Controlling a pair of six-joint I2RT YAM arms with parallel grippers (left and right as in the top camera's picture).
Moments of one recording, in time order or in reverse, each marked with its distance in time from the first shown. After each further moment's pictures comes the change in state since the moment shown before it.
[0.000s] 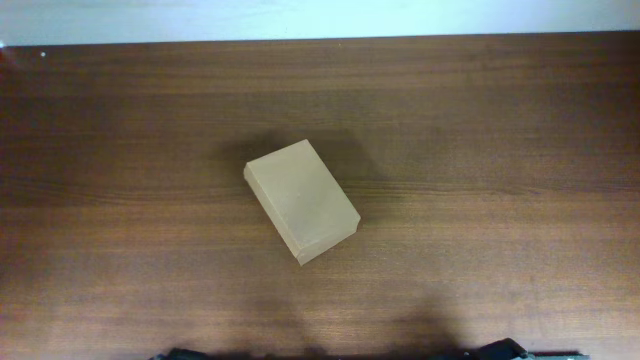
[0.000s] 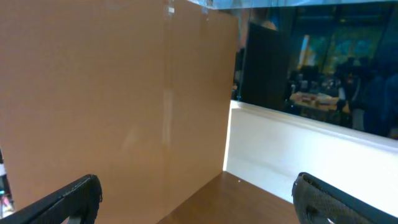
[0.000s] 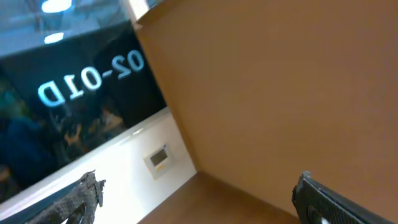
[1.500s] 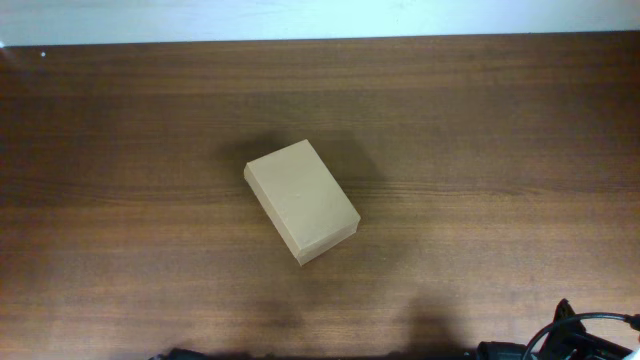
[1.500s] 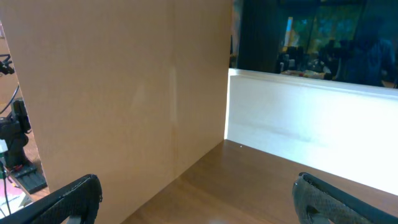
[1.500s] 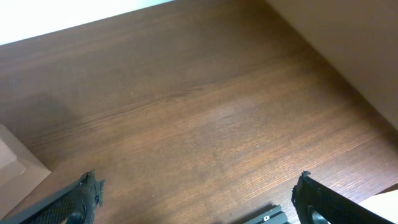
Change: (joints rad) left arm -0.009 -0.333 -0.185 -0.238 0.060 -0.026; right arm -0.387 -0.535 -1.379 0.092 -0.758 -0.051
